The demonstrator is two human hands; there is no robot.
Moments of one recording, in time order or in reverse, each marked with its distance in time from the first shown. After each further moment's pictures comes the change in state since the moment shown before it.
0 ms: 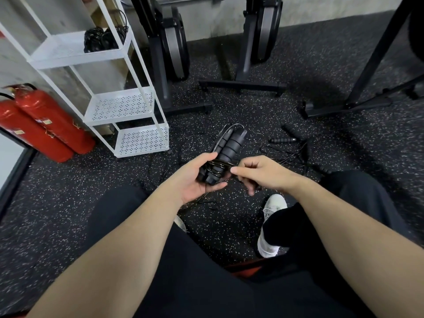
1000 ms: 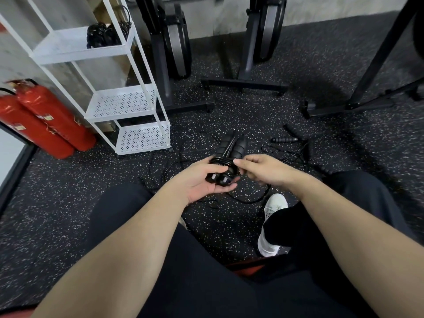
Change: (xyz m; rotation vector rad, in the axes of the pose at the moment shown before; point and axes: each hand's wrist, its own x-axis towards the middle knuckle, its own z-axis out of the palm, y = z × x) left_hand 0.014 -0.008 -0.008 -0.029 -0.153 -0.030; right_hand 0.009 -0.003 -0.001 -0.094 0.052 0.160
